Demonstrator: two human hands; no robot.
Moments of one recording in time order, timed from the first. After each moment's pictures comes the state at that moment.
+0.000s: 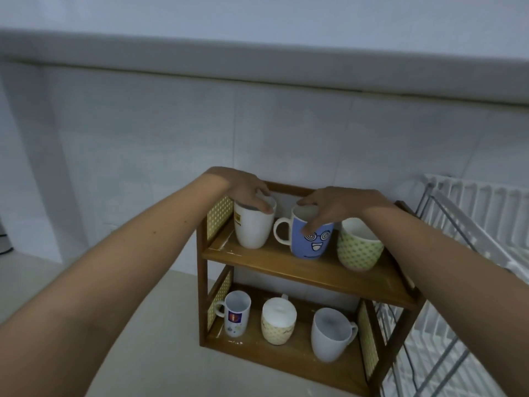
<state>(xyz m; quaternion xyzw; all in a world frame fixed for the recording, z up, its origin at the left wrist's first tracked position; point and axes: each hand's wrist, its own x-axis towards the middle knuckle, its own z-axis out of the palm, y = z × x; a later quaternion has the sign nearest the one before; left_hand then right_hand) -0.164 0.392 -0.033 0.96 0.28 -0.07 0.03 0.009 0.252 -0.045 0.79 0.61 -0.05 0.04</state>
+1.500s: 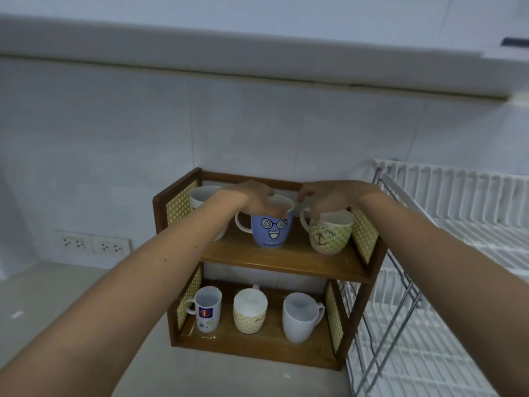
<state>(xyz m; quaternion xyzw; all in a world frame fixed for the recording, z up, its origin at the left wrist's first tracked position) -0.096 0.332 -0.064 0.97 0.22 -0.01 0.06 0.035 0.193 -0.036 0.85 0.51 -0.11 0.03</state>
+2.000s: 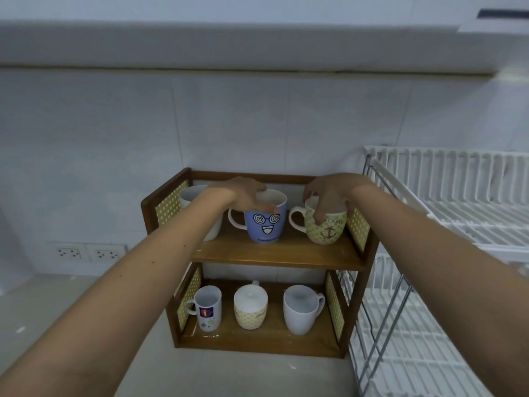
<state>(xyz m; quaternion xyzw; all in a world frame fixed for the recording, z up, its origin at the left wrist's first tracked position) -0.094 0.337 -0.064 0.97 0.21 -0.01 0.08 0.041 0.184 -0.039 0.88 0.46 -0.11 0.06</state>
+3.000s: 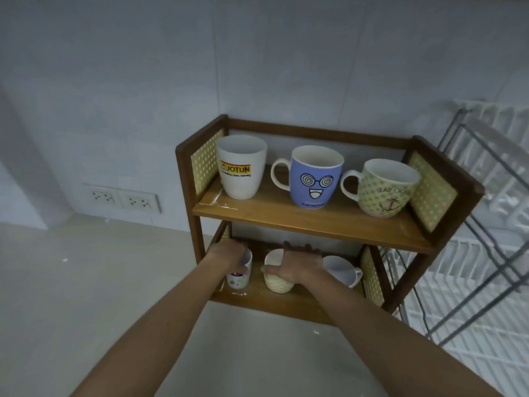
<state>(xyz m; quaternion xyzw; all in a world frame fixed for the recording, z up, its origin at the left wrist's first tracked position) -0.171 0.373 -0.279 0.93 0.32 -0.19 0.04 -0.049 0.259 -0.292 0.88 0.43 -0.16 0.06</state>
